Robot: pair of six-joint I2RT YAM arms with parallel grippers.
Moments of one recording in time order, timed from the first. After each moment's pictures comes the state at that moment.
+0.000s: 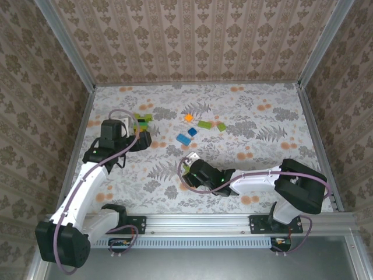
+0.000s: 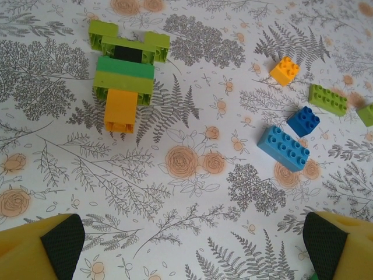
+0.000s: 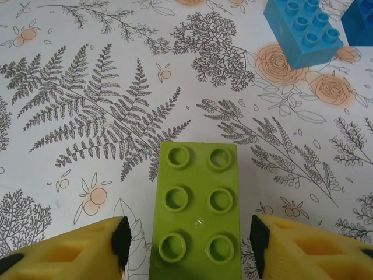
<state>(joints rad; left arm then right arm) -0.25 0.98 0.80 -0.55 0.10 -0.30 1.06 1.56 0.68 0.13 0.31 0.26</state>
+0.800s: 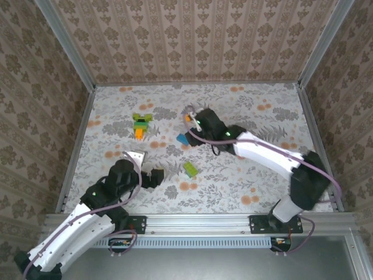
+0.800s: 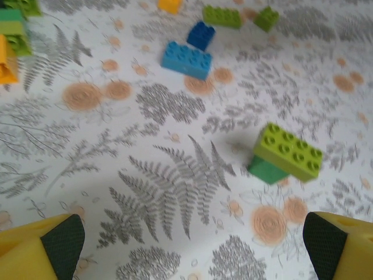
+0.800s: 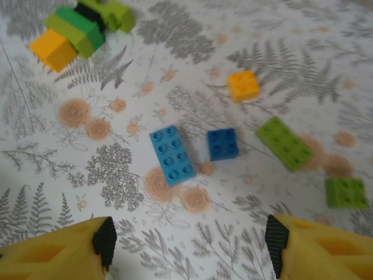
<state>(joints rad) -0.77 0.44 0.44 -0.61 -0.07 -0.37 0.75 1.68 1.35 -0.50 0.17 0.11</state>
